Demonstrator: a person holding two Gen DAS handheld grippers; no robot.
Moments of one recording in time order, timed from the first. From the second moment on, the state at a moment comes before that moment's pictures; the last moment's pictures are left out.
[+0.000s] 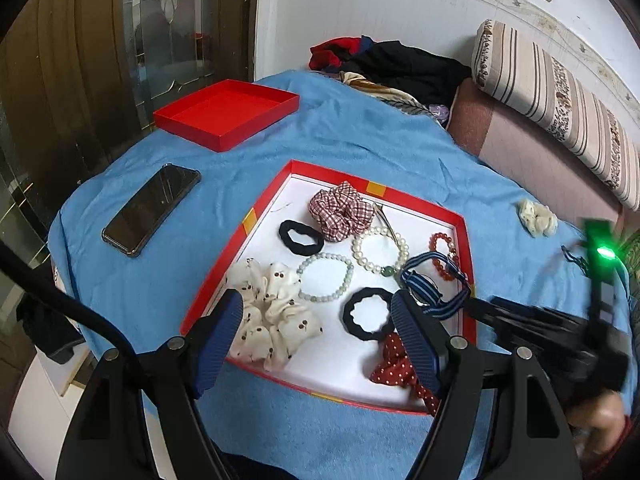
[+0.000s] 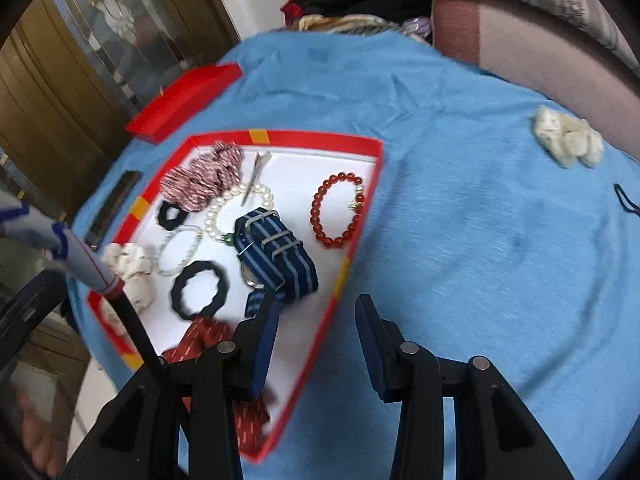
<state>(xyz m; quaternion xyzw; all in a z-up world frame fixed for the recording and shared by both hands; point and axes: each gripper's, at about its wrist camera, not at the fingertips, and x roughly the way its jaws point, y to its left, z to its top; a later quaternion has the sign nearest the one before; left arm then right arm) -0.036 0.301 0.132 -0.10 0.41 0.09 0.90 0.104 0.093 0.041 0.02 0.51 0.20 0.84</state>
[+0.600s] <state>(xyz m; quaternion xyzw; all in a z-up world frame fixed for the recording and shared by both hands) -0.027 0.258 0.133 -0.07 0.40 0.06 0.91 0.089 -0.045 0.028 0.10 0.50 0.04 0.86</state>
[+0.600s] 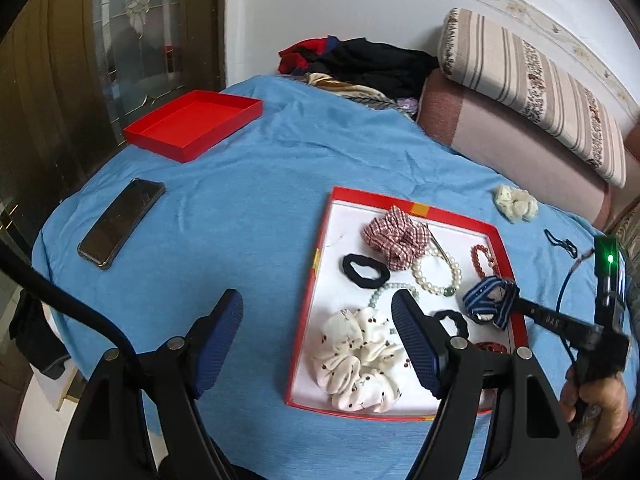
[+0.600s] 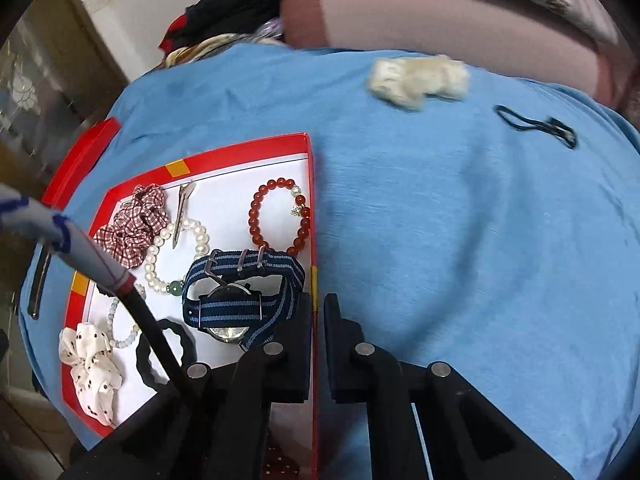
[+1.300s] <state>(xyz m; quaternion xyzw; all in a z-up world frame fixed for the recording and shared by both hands) -0.107 0.178 0.184 -0.01 0.29 0.11 0.95 -0.050 -0.068 0.084 -0.02 0.40 0.07 0.91</state>
